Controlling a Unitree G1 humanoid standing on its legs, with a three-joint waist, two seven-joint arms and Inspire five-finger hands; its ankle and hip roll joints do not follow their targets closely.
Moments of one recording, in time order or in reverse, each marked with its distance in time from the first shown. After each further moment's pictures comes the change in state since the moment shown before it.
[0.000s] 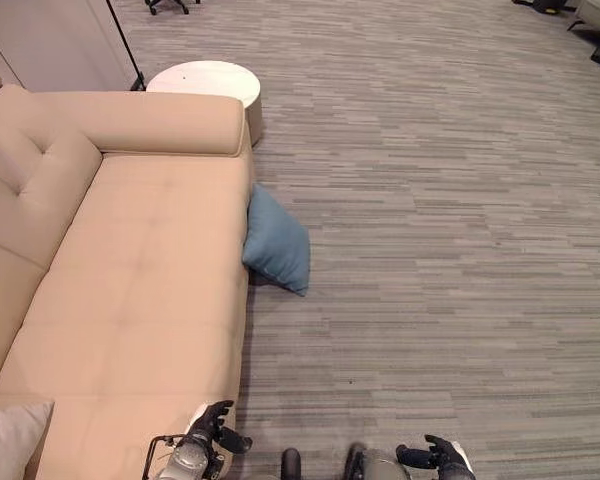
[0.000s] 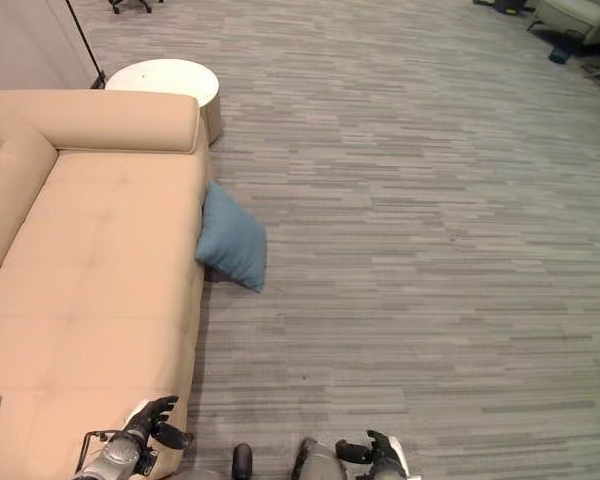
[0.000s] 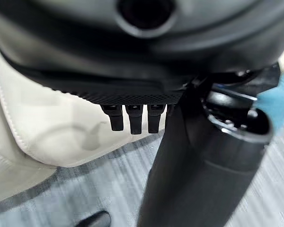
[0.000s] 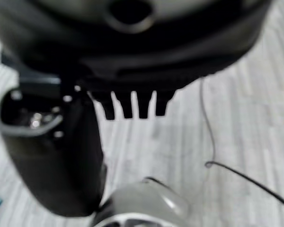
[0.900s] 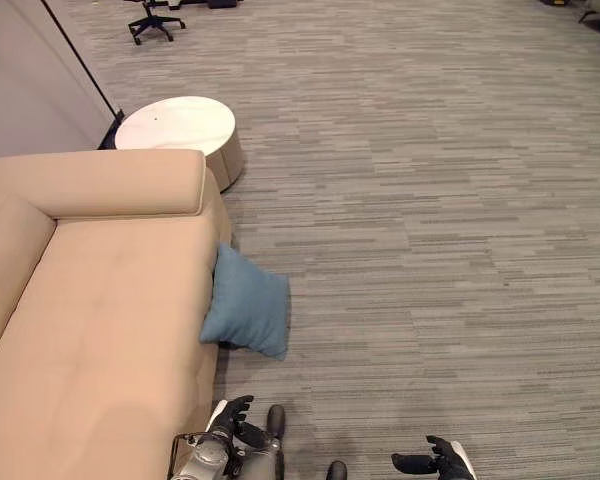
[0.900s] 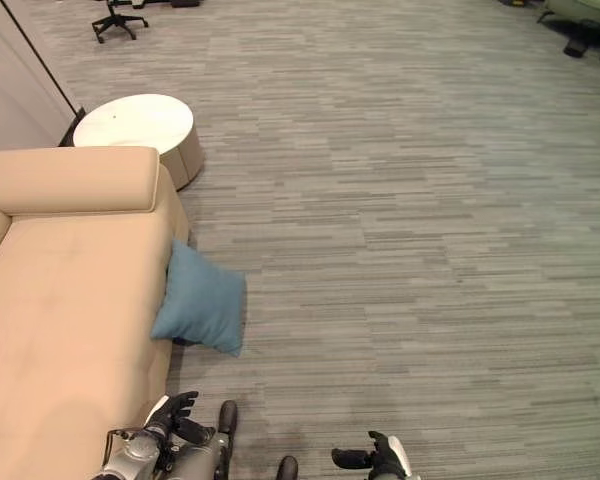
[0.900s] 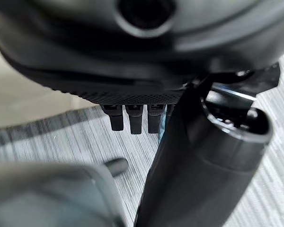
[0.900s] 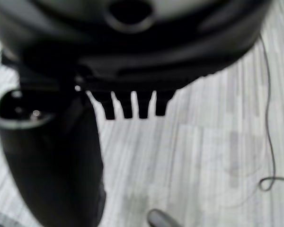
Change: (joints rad) left arm 0.008 -0.089 -0.014 -0.035 -0.019 -0.006 0.008; right arm 0.016 -0.035 0.021 0.037 -0.032 0.007 -0.050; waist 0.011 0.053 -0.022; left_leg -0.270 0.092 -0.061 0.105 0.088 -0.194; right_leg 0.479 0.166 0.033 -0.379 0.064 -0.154
